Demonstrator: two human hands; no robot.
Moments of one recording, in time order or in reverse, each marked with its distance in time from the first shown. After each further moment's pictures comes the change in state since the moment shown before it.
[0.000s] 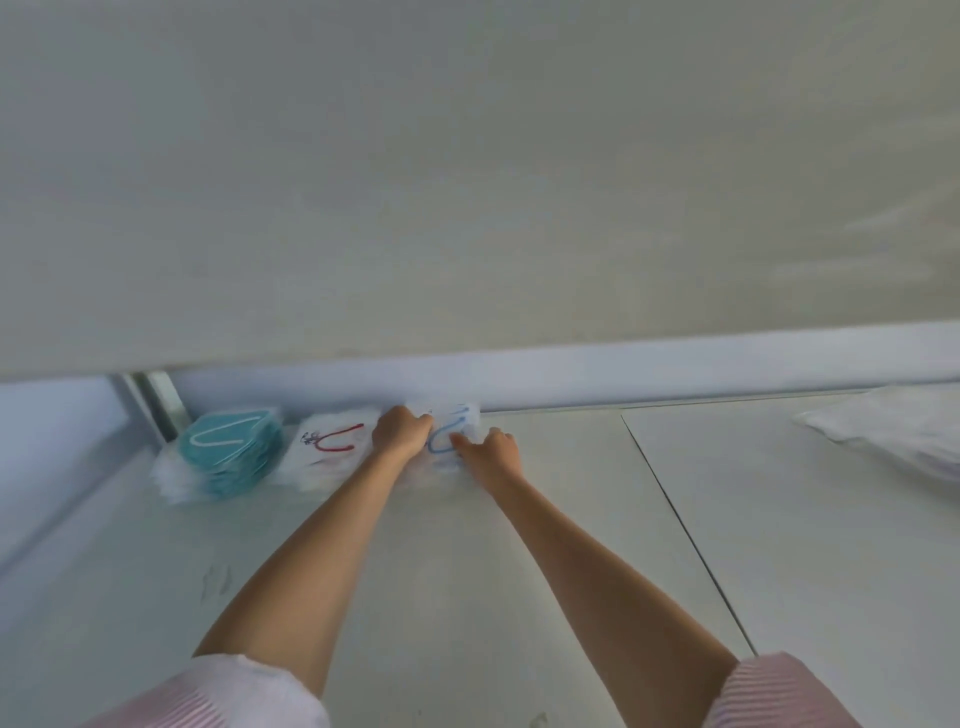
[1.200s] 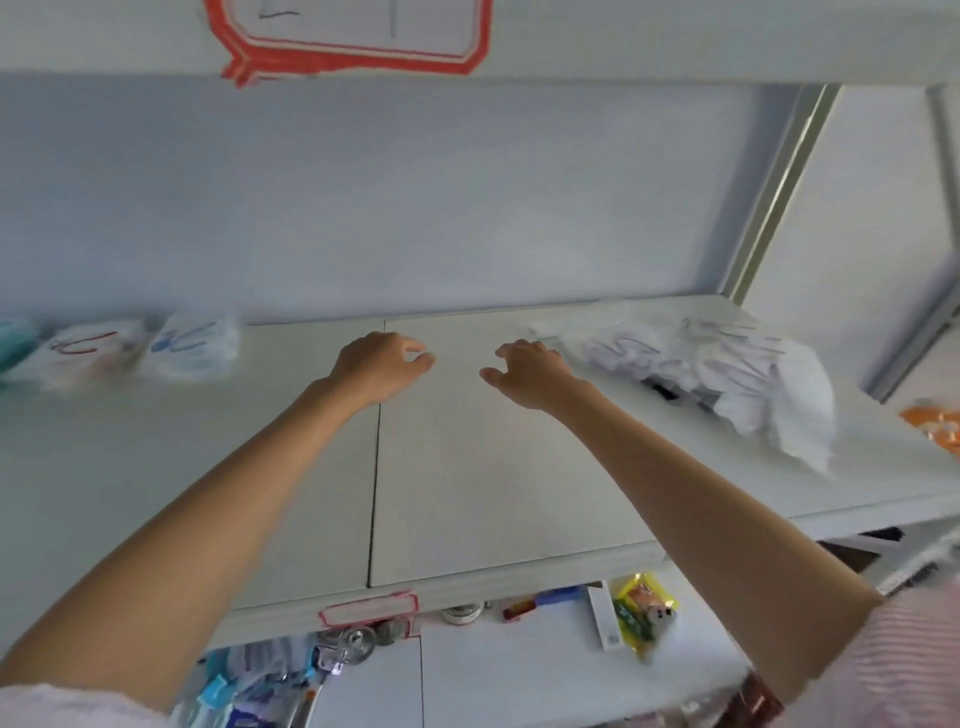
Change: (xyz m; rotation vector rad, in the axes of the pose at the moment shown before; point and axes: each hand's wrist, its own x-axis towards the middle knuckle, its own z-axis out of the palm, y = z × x) left_hand -0.268 0.196 0.135 0.367 -0.091 0.596; right_hand -0.131 0.191 -0.360 -0.832 0.042 -0.241
